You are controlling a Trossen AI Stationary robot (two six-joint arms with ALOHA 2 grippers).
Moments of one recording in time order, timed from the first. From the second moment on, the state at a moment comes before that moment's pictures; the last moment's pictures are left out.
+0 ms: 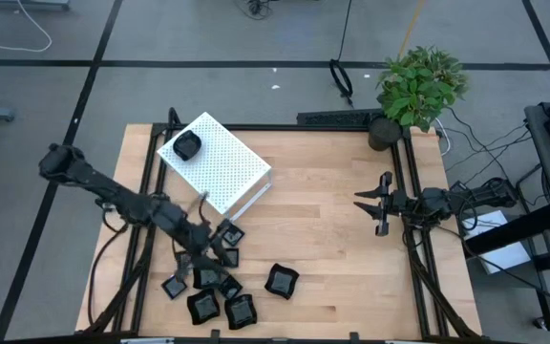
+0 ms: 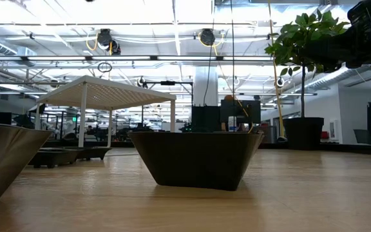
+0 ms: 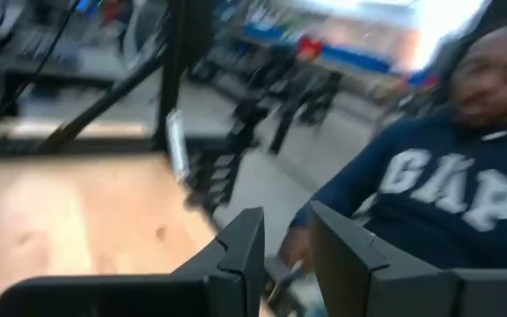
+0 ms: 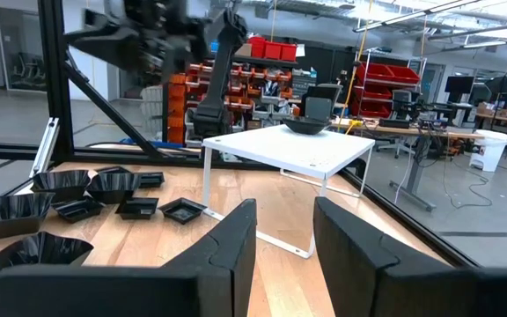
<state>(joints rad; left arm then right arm) -0.43 1.12 0.62 0.44 0.22 -0.24 0.25 0.04 0.02 0.13 0.39 -0.12</state>
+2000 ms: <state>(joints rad) -0.43 2.24 1.82 -1.01 -0.25 -1.08 0.25 0.04 0.02 0.13 0.39 -0.12</state>
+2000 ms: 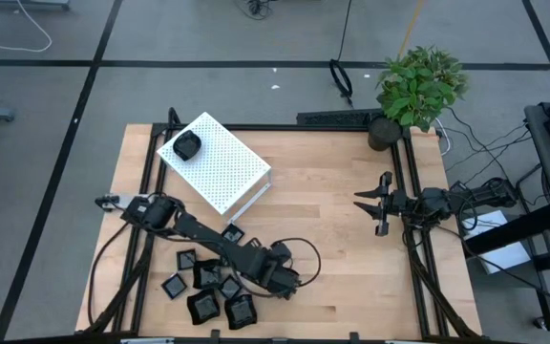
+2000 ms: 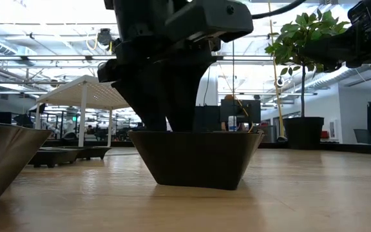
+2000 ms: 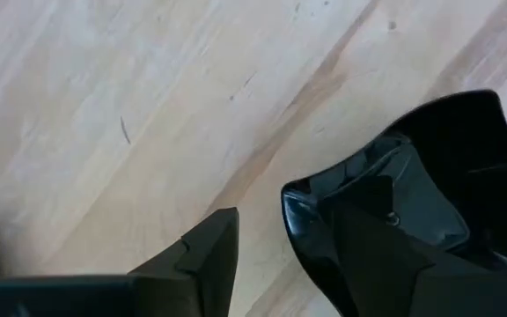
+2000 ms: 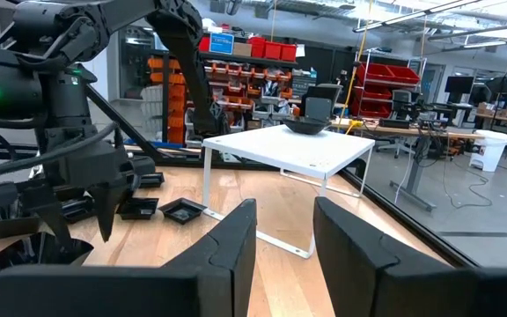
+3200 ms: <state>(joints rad) -0.43 2.24 1.77 -0.88 -0.21 -0.97 0.25 0.04 0.02 0.13 0.39 -0.12</state>
